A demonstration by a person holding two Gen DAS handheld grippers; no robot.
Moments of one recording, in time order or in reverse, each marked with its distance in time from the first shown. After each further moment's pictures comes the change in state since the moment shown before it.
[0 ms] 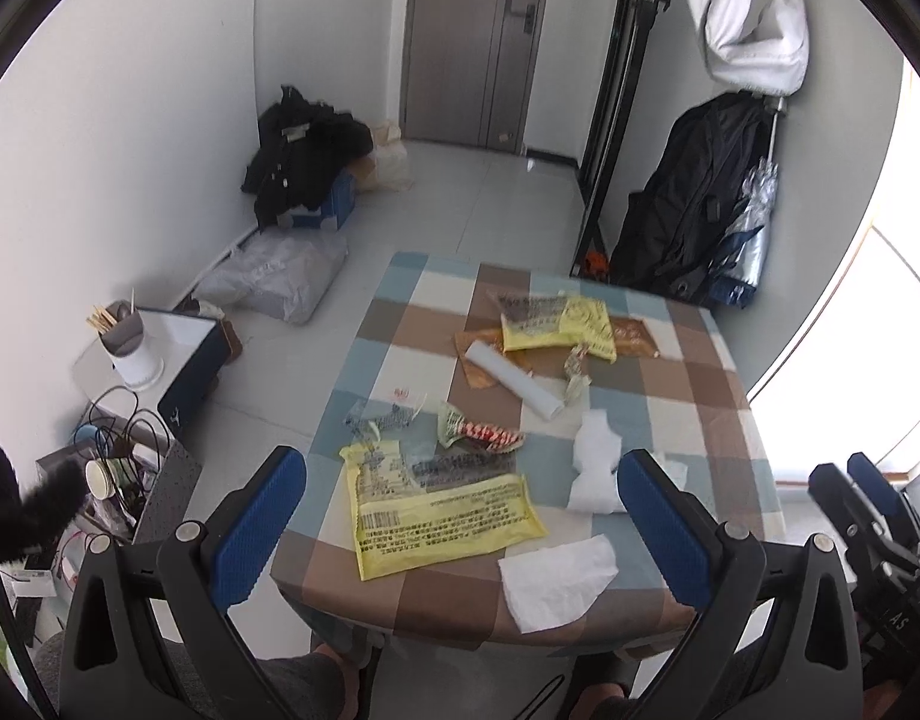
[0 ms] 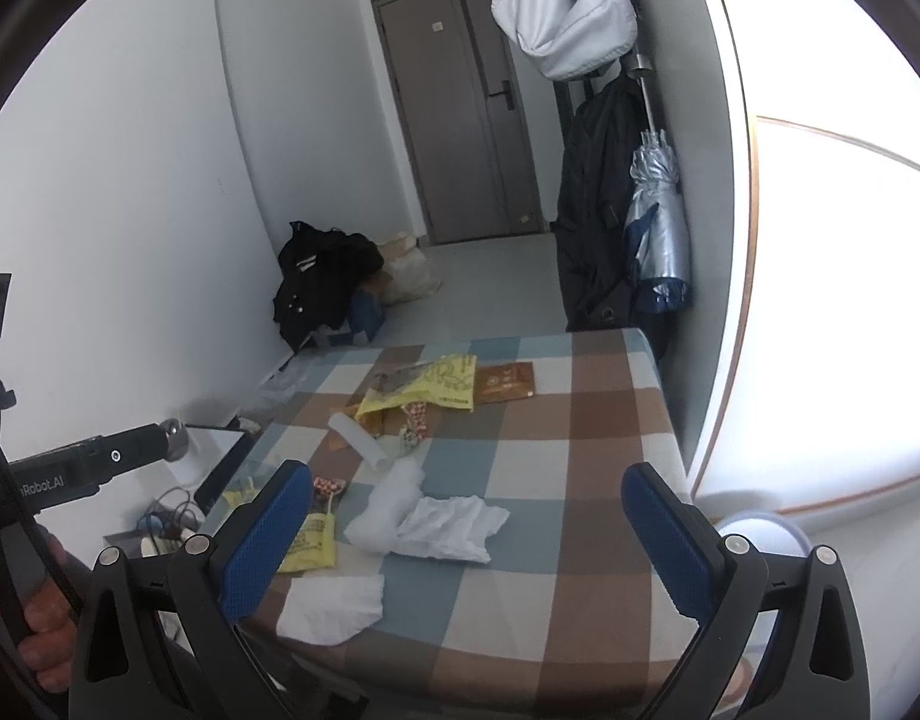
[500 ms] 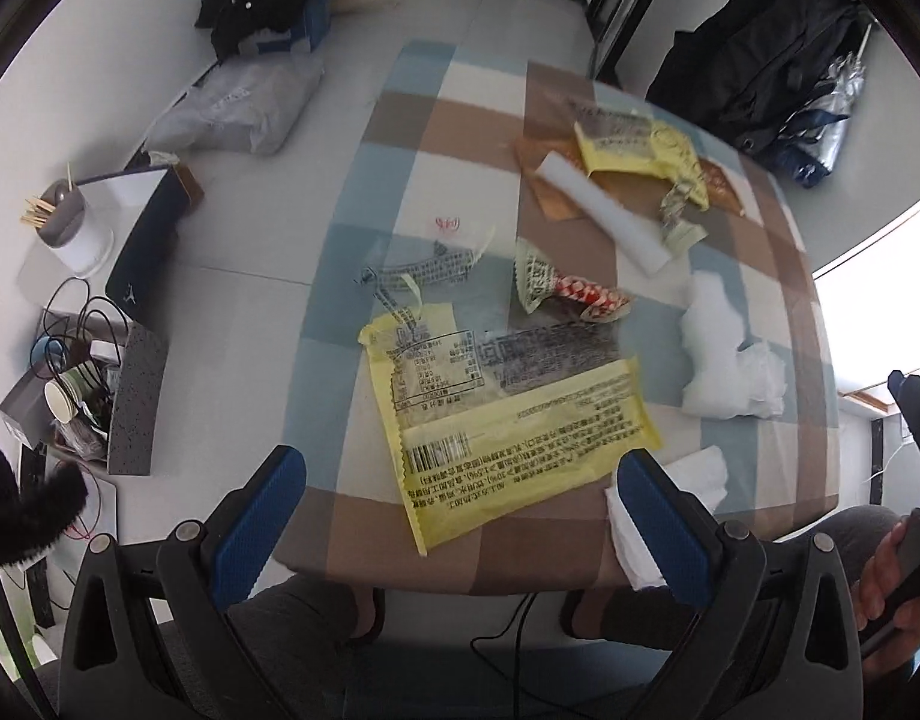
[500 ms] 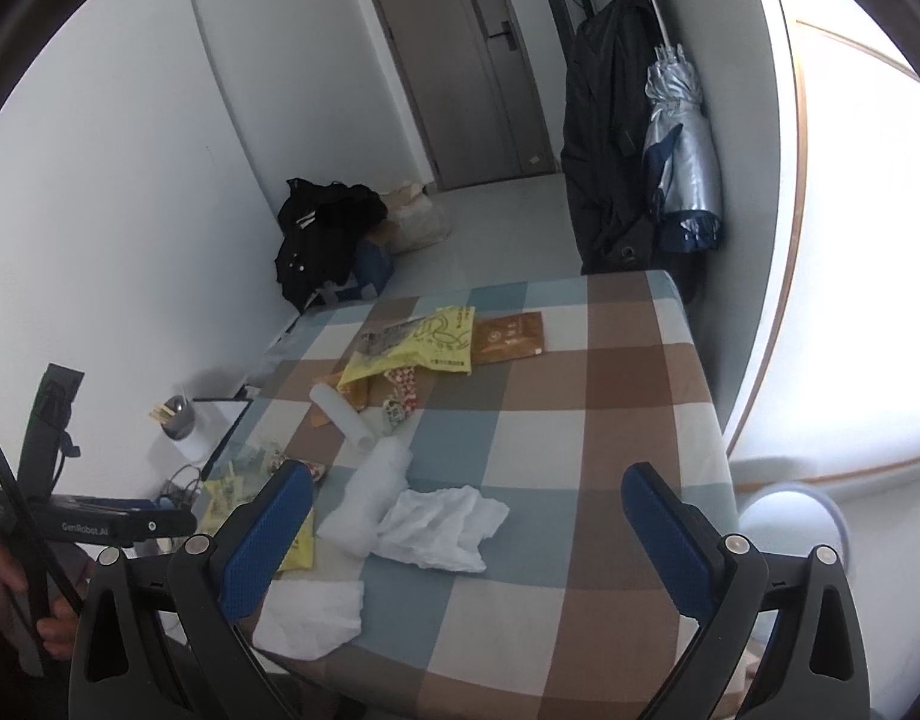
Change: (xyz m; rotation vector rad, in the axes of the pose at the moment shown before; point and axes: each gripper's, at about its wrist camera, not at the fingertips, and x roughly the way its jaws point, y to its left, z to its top) left arm 0.096 0.044 -0.013 -0.008 0.455 -0.059; right arm 0.061 -0.025 0.005 0.054 0.164 0.055
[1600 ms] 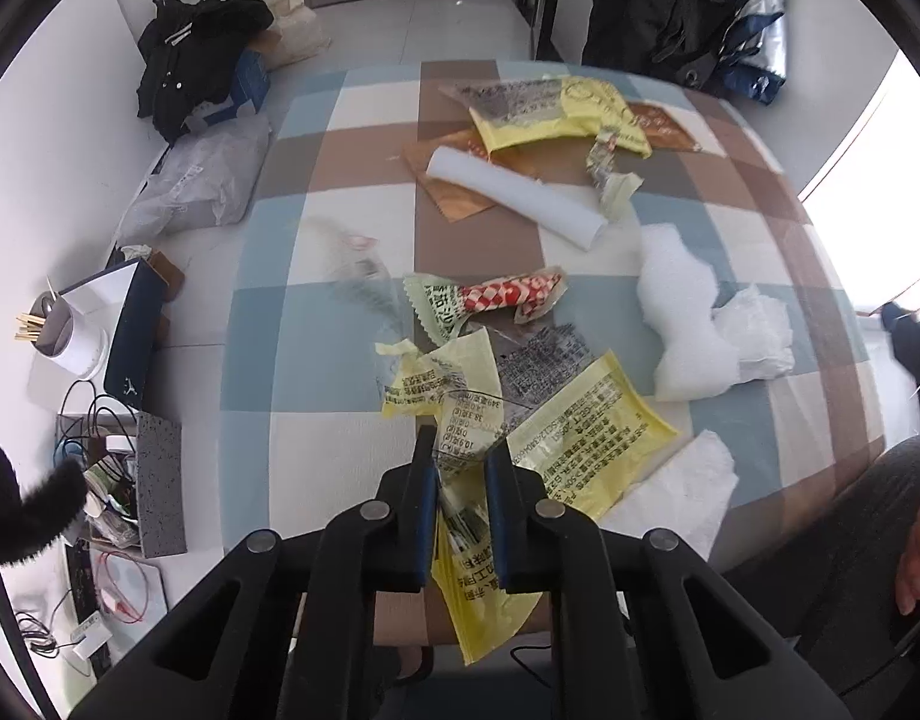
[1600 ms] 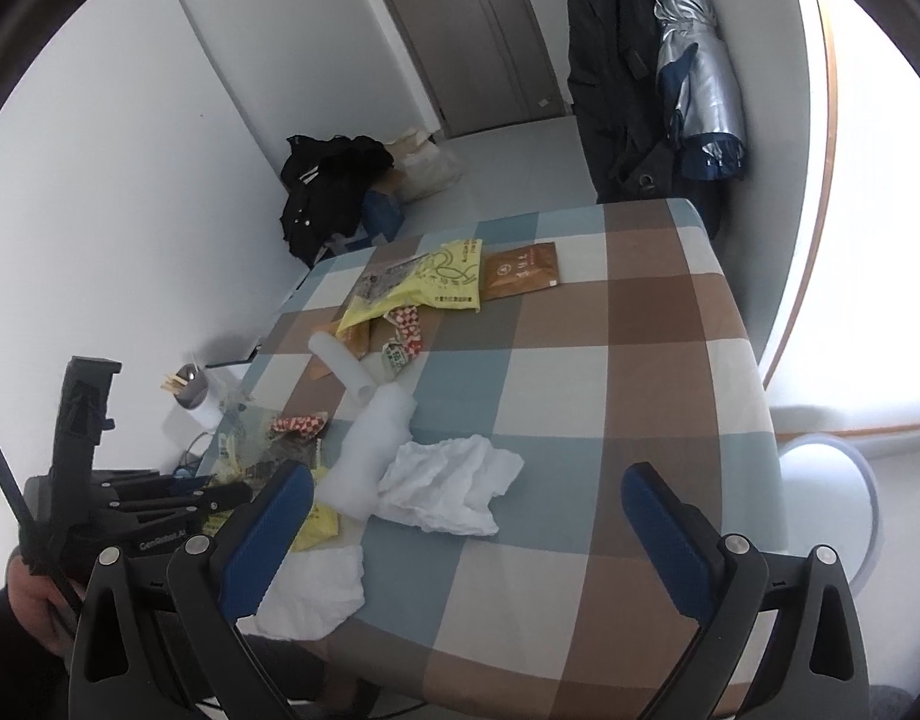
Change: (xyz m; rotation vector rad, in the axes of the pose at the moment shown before) left arm -0.008 -0.066 -0.016 0.225 -0.068 0.059; right arm 0.019 -0.002 -0.012 0.025 0.107 0.024
